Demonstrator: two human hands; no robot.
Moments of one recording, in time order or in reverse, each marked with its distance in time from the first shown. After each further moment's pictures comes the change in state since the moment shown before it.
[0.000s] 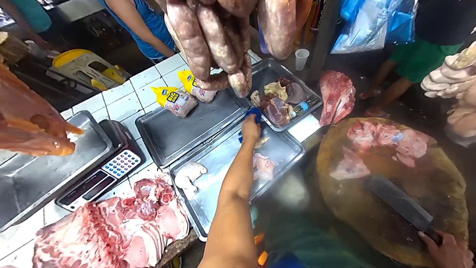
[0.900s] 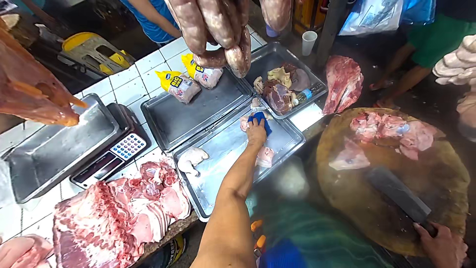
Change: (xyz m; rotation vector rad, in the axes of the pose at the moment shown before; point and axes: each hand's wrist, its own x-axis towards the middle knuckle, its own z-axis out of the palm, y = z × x) left_hand -0.061 0.000 0.034 0.255 -0.095 0.004; right_hand 0.009 0.016 0.012 0.042 0.068 -0.002
